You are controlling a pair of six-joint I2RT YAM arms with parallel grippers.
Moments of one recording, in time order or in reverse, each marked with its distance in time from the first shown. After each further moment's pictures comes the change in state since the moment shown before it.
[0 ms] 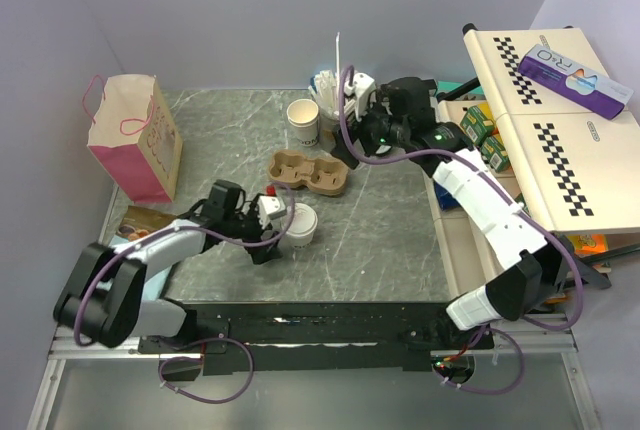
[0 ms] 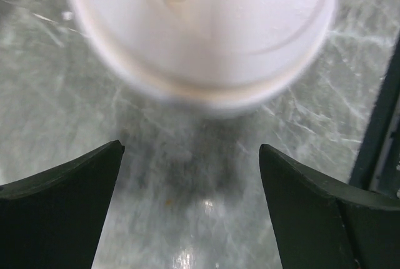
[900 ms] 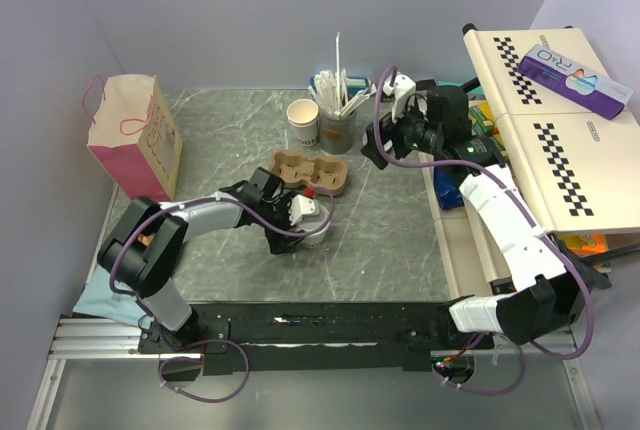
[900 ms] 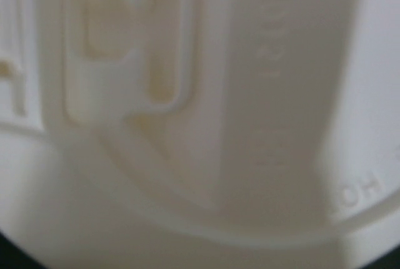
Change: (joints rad) left arm -0.179 0.340 0.290 -0.134 -0.151 0.187; right arm -0.175 -0.147 -0.137 0.016 -0.021 0.018
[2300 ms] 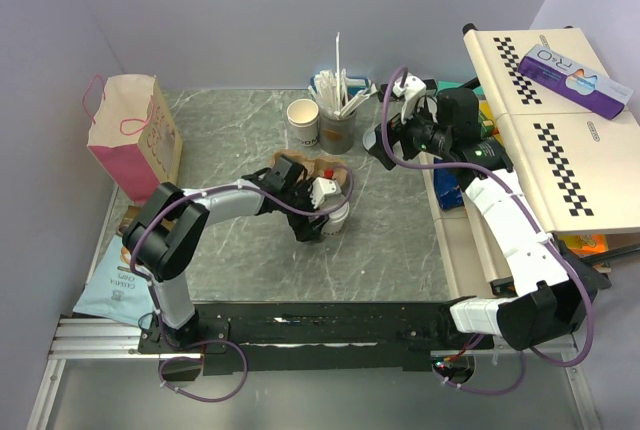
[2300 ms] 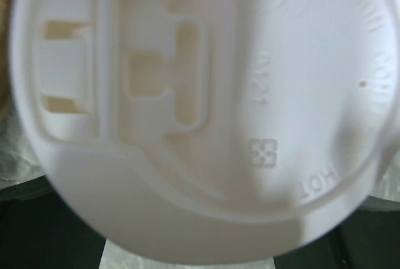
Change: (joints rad) left arm -0.072 0.159 0.217 0.006 0.001 -0.220; right arm -0.055 -0.037 -0.029 0.003 -0.016 -0.013
